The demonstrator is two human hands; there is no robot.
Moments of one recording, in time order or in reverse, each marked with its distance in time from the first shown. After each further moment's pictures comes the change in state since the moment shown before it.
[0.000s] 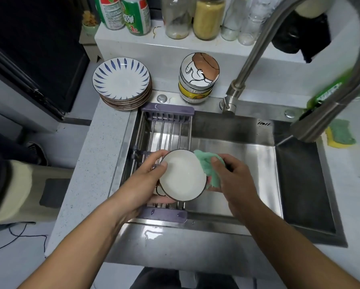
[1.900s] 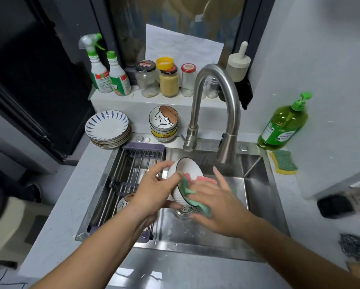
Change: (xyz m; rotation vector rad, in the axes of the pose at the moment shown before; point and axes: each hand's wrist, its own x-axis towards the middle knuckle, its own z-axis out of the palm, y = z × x) left_hand -0.045 0.023 0.161 0.043 0.101 0.369; right_hand -0.012 -0.011 -0.150 -1.133 -0.330 -1.066
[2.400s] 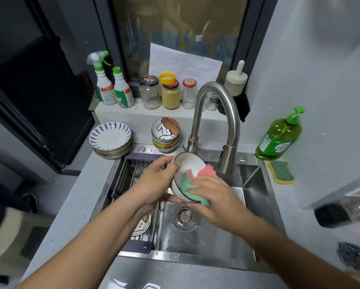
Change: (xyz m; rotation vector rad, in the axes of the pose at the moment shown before) left_hand 0.004 0.044 -0.005 -0.014 -0.105 0.002; right_hand 0.030 -0.015 -0.023 0.143 0.235 0.048
